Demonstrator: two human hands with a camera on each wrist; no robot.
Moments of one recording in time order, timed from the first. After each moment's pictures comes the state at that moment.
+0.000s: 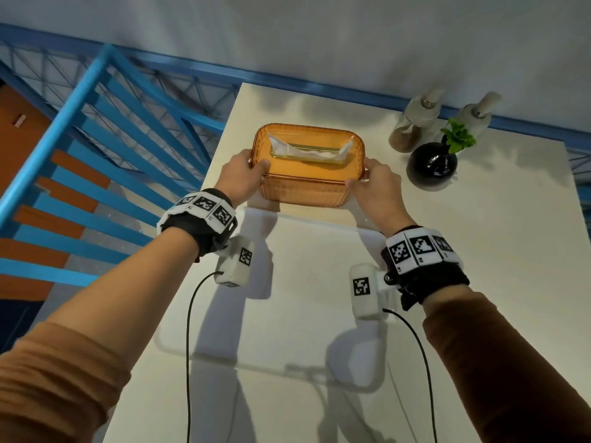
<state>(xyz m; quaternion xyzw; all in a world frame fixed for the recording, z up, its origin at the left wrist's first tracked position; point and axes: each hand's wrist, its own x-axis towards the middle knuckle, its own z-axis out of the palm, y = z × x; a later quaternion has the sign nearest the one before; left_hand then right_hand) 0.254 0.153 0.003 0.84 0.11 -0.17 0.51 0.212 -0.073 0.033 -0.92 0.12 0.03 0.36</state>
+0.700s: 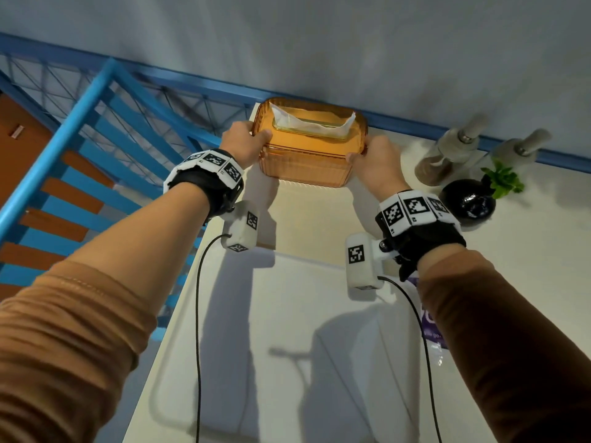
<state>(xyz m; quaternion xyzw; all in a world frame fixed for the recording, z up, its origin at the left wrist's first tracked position) 0.380 0.176 0.009 0.85 0.13 -0.13 0.50 0.339 -0.036 0.027 -0.92 0.13 0.04 0.37</state>
